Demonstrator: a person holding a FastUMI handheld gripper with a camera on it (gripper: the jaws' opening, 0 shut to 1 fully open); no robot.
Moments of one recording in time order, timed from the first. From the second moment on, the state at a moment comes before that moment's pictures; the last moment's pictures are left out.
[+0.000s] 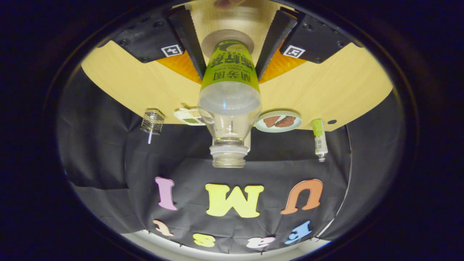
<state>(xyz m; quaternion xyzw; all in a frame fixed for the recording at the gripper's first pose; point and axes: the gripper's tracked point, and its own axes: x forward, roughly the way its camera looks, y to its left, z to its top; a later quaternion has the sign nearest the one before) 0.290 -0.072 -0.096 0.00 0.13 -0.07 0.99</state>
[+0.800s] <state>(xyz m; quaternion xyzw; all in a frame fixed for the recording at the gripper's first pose) 0.220 -0.069 -0.068 0.03 0.04 -0.06 1.00</state>
